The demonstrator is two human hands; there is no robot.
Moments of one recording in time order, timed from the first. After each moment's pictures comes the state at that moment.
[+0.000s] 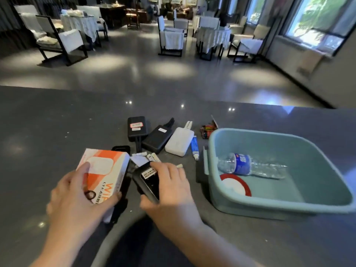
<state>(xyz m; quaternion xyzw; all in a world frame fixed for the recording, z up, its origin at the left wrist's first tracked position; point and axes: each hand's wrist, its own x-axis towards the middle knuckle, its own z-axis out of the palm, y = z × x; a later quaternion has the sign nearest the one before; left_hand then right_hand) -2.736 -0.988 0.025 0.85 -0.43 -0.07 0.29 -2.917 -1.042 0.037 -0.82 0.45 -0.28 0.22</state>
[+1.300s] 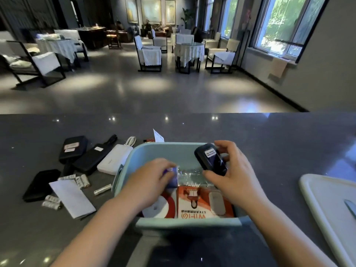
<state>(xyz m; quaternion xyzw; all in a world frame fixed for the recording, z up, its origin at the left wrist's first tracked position) -2.999 -1.143 0.050 0.61 -0.75 -0.15 0.23 -3.219 -1.144 0.077 -0.72 0.56 -0.36 0.20</state>
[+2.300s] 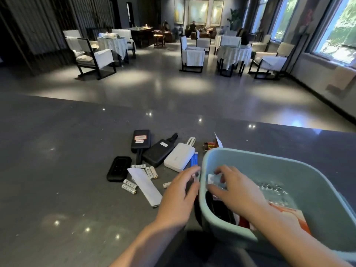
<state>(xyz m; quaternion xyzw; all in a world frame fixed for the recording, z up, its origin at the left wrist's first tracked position) -2.911 -1.087 0.008 0.60 -0.57 -0.27 0.48 -3.062 -1.148 0.056 -0.81 0.56 -0.08 0.15</state>
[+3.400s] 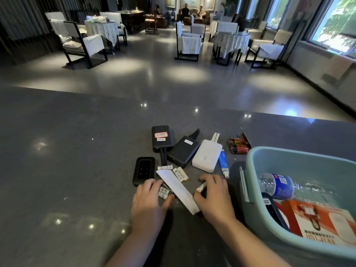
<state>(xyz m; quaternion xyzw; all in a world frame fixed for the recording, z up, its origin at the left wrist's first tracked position) -2.755 -1.072 -0.071 0.79 -0.53 -0.05 0.31 -2.917 -1.139 -0.044 -0.75 0.59 -0.21 0.21</state>
